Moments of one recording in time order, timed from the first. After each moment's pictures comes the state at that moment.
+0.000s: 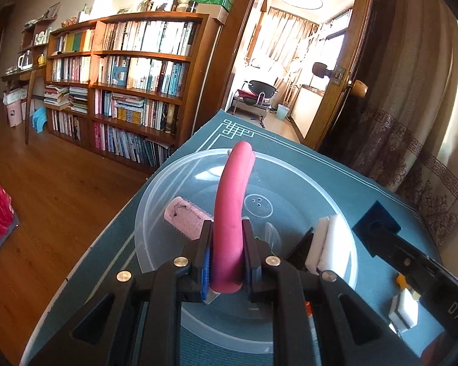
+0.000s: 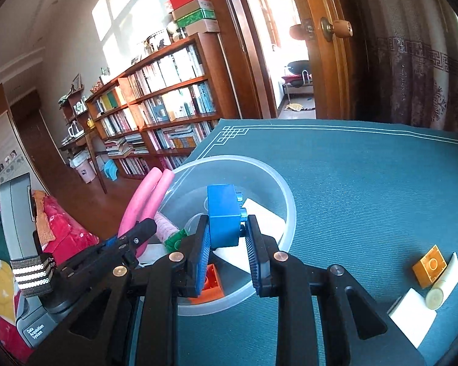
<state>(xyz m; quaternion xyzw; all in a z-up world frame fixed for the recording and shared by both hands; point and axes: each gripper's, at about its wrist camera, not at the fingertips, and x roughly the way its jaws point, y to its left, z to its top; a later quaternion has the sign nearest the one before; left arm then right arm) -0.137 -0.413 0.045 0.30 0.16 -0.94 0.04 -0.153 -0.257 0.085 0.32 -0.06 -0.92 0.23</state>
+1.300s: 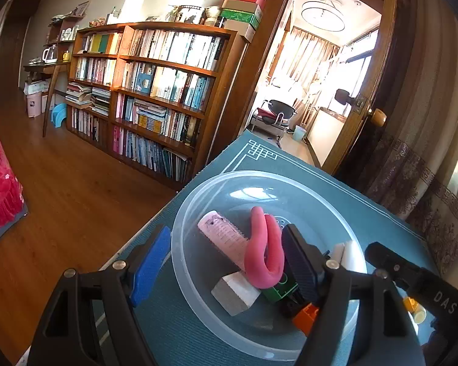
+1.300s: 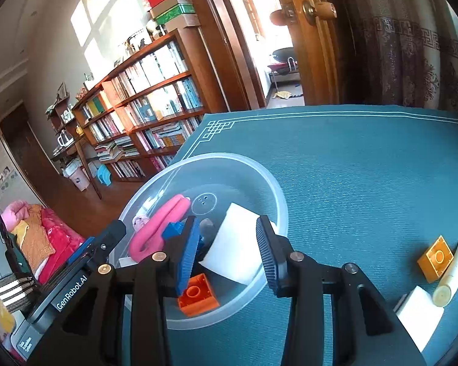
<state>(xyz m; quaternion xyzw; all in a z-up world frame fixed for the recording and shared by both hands) -0.124 -0.434 0.050 0.26 0.19 -0.94 0.09 -0.169 -0.248 0.082 0.34 -0.10 -0.91 0.19</state>
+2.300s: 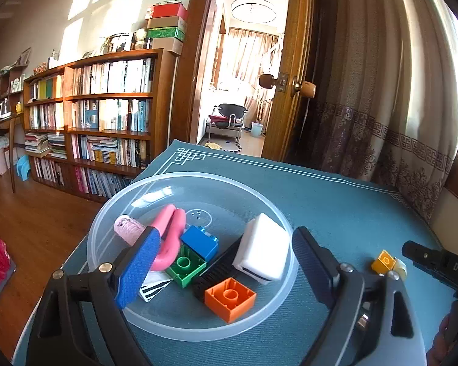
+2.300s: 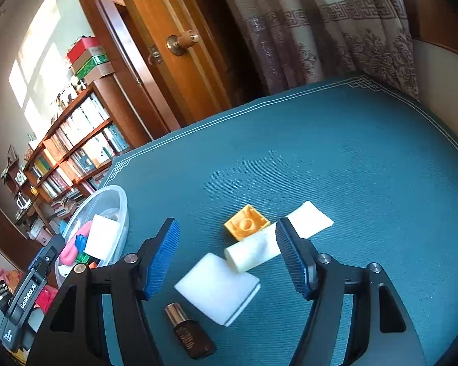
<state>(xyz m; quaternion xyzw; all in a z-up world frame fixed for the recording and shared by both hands) -0.111 -0.341 0.067 0.22 0.07 -0.97 -0.01 -0.112 -0.072 0.067 0.32 -0.19 -0.93 0.03</state>
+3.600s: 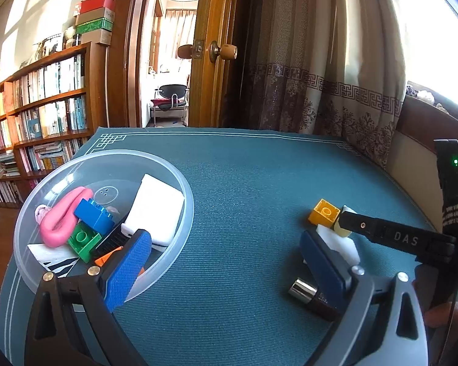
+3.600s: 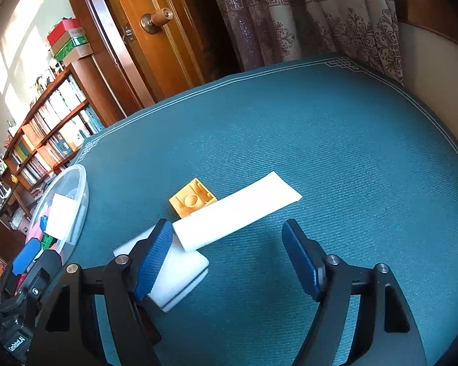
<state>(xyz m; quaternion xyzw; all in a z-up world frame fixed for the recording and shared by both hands) -0.105 -0.267 0.052 0.27 0.02 -0.95 -0.13 -0.118 -0.059 0.038 0.37 -0.16 -0.91 -0.01</state>
